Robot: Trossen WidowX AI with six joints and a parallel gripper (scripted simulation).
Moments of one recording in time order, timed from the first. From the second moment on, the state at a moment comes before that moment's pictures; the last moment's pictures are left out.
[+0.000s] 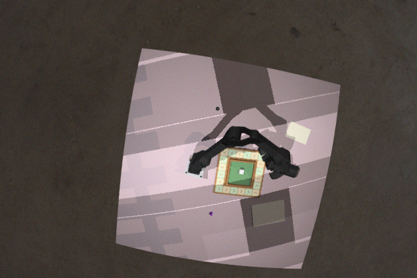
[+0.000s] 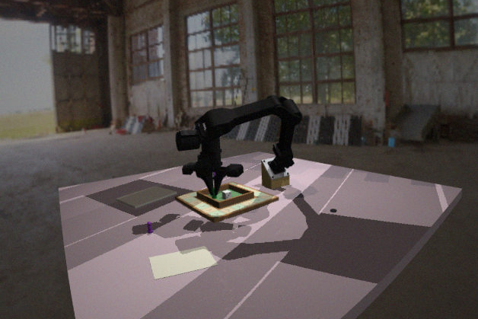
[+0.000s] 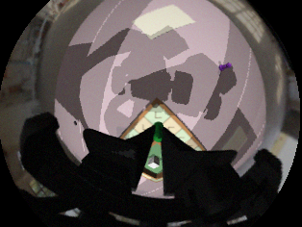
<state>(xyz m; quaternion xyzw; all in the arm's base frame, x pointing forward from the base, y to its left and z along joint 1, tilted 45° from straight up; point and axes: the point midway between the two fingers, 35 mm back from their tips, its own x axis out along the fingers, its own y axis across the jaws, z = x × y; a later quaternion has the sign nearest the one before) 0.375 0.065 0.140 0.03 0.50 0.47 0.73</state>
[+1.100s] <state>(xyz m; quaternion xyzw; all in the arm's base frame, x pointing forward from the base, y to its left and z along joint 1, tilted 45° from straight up) 0.337 0.038 0.166 0.03 0.50 0.47 0.73</state>
